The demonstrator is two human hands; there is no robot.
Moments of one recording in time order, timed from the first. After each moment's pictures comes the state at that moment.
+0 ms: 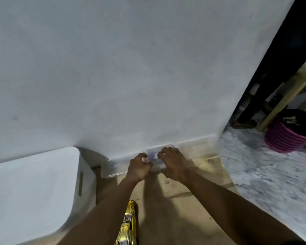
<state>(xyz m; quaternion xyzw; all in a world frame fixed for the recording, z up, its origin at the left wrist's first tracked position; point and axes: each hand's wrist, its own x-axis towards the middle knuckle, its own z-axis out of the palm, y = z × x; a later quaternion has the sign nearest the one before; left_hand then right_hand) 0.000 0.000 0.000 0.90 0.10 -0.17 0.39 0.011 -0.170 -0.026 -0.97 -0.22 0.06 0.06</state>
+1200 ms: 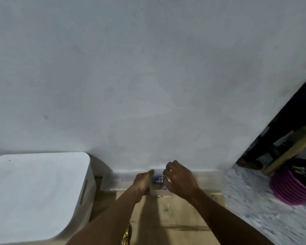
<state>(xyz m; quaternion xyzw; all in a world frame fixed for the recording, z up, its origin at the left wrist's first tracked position) 0.015 -0.003 0.012 0.64 0.30 -0.23 0.66 0.032 -0.177 0.016 -0.93 -0.33 -0.14 0.05</state>
